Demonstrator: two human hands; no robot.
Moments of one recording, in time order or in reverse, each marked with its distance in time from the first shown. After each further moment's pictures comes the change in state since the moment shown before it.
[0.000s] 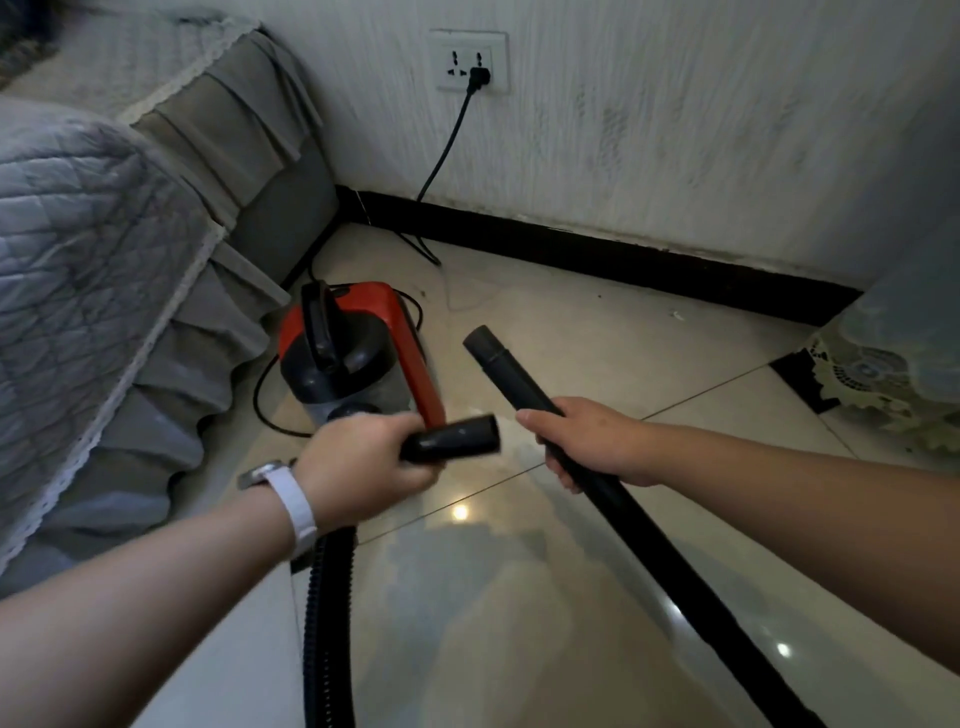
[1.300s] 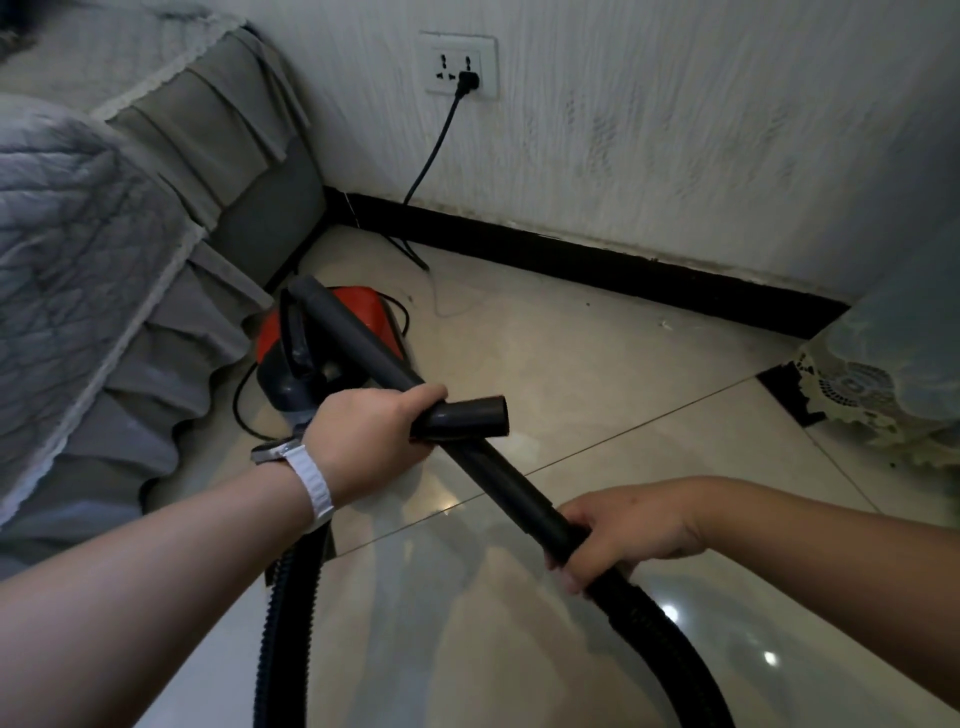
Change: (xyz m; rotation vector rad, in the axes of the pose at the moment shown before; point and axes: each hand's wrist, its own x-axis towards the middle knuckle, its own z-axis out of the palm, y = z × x) left_hand 0.040 0.005 0.013 0.178 0.361 0.214; right_hand -0.041 0.031 -0.016 -0.237 -0.514 0.174
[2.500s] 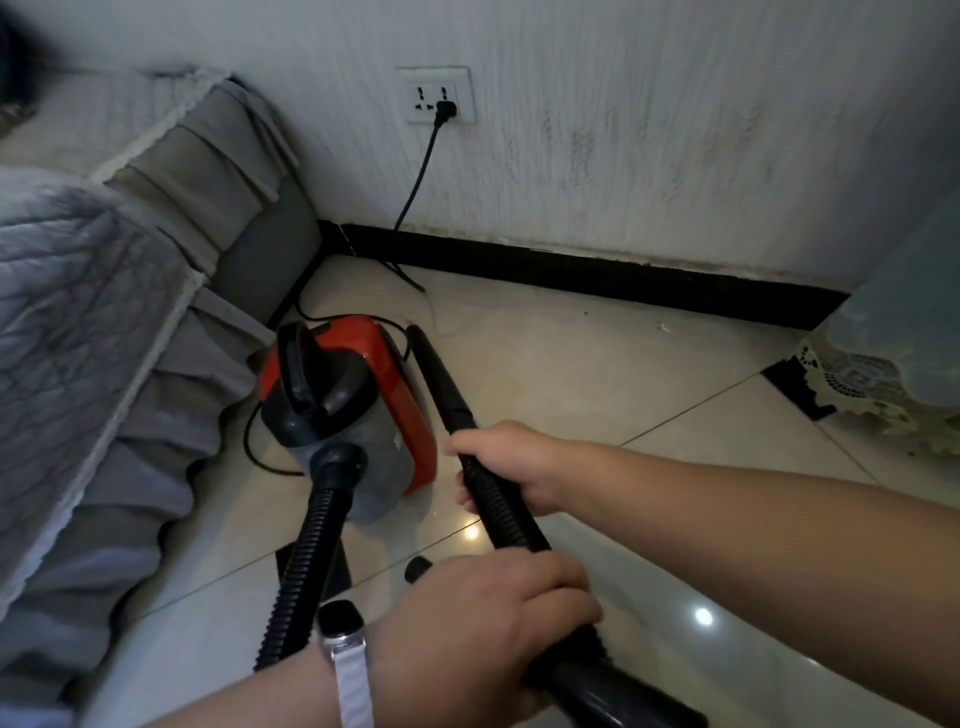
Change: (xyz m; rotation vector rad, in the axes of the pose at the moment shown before) left_hand -0.042 0.112 -0.046 -0.497 -0.353 0.375; right_hand 0.062 -0.089 0.001 0.792 0.351 -0.080
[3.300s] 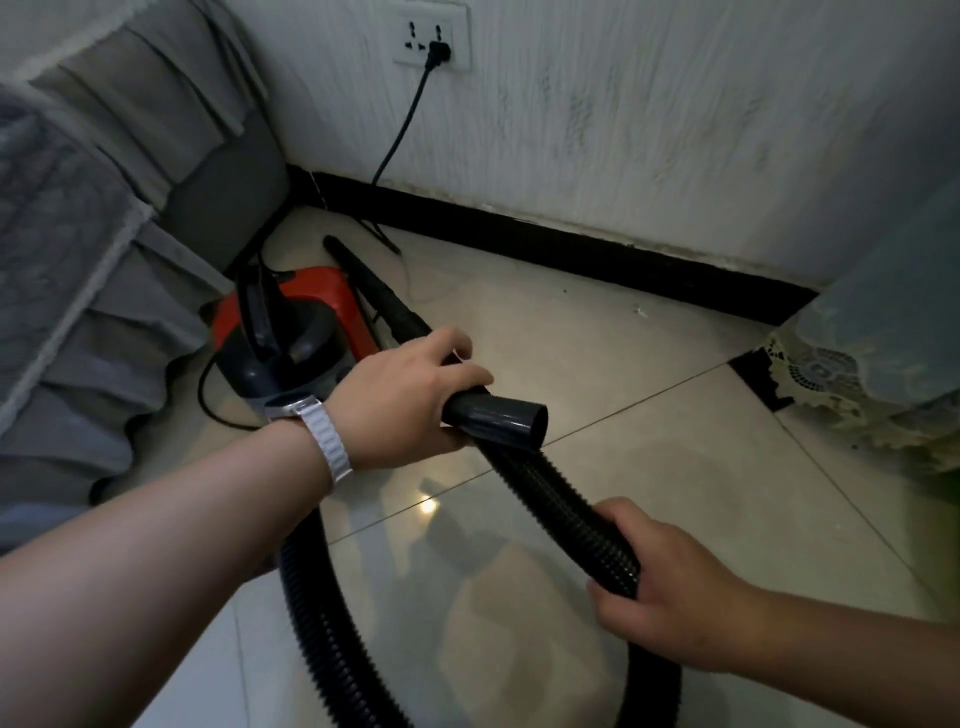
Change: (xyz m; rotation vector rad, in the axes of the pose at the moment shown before) left_hand 0.046 -0.111 -0.033 0.365 0.180 -0.201; right_hand -0.105 0.114 -0.091 -1.015 0.257 -0.458
